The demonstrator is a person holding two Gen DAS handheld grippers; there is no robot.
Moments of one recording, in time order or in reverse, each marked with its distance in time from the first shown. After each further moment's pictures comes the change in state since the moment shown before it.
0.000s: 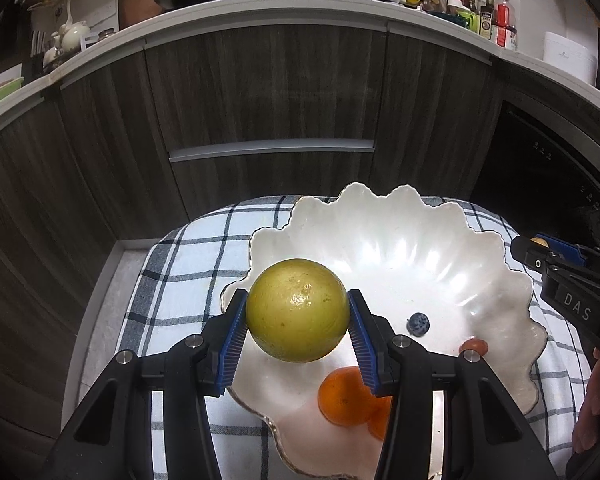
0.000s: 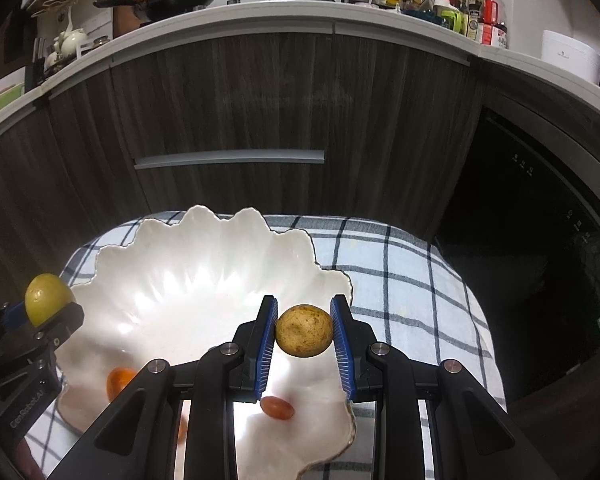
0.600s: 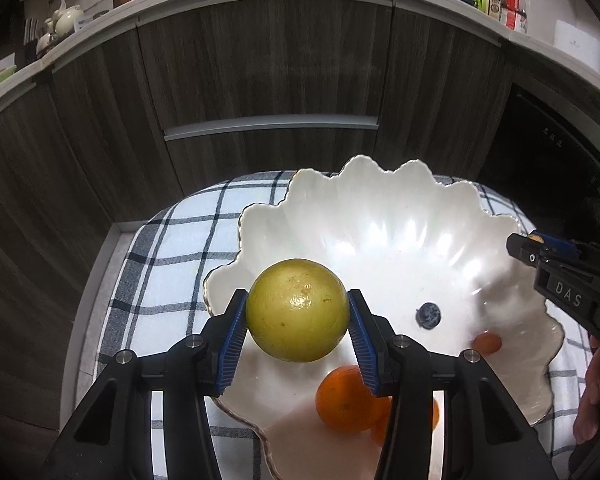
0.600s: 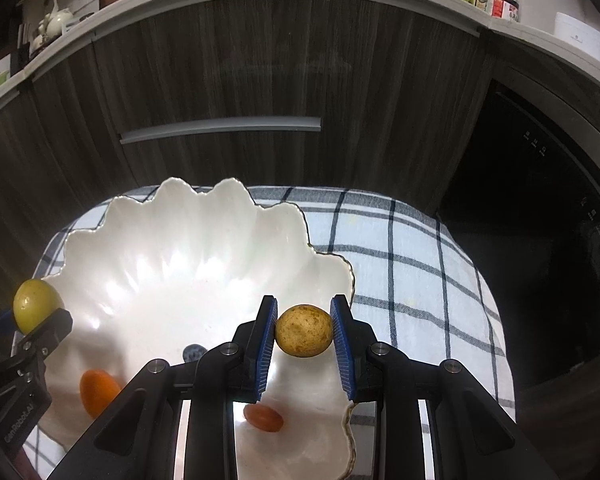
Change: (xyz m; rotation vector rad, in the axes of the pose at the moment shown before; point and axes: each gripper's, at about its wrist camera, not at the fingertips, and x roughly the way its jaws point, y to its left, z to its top) left arm 0.025 -0.003 -0.003 0.003 0.079 0.011; right arm 0.040 -0.004 0.003 0.001 0.116 -0.015
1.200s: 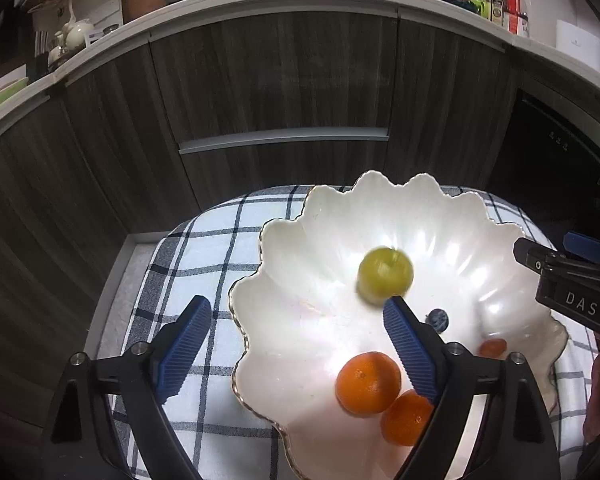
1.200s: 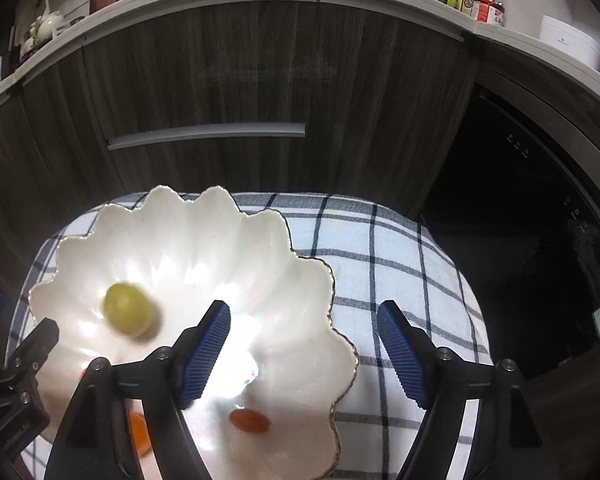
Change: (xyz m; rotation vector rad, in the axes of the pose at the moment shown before) left arm -0.018 0.005 0.003 -0.004 -0.045 0.046; right arm -0.011 -0.003 0.001 0.015 -0.024 -0.051
